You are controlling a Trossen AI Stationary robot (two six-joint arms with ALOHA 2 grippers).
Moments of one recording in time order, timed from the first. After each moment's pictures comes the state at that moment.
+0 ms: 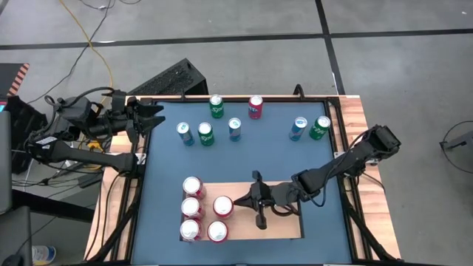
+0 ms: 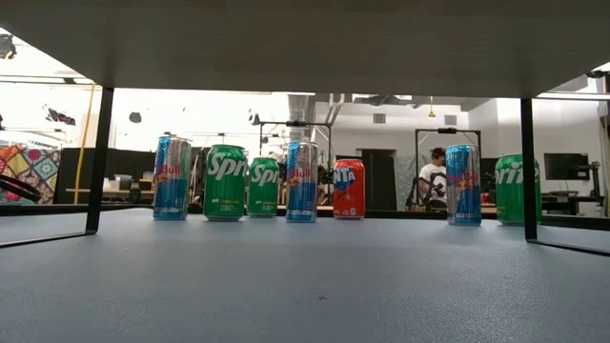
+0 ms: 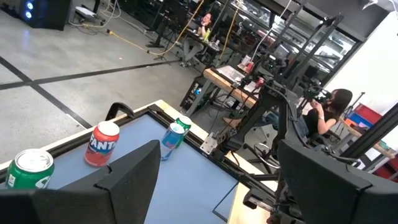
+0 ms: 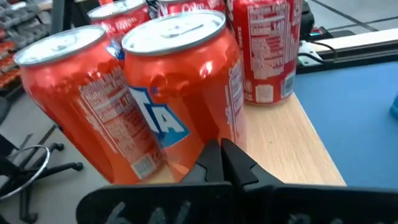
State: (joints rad) left arm 0.03 0.65 1.18 -0.50 -0.31 -0.54; right arm 0.45 1.63 1.07 0.27 0.33 0.31
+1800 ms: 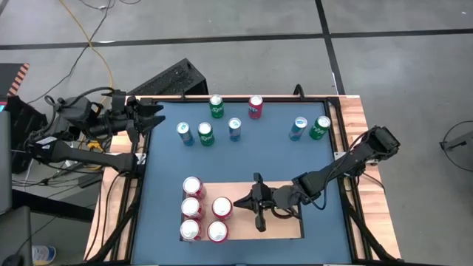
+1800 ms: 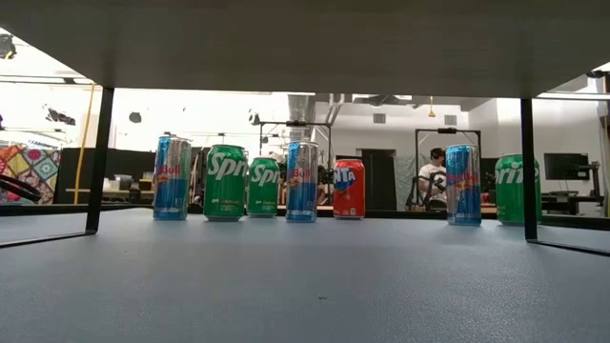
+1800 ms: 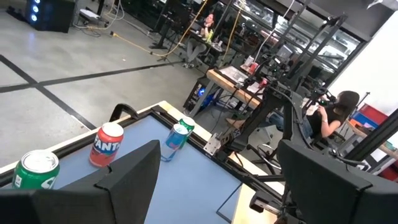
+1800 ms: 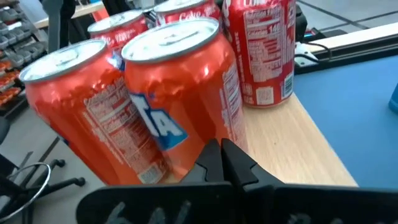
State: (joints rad) left arm 0.03 0.65 1.17 -0.51 -0.32 -0.53; right arm 0.48 1.64 1.07 0.30 0.39 0.37
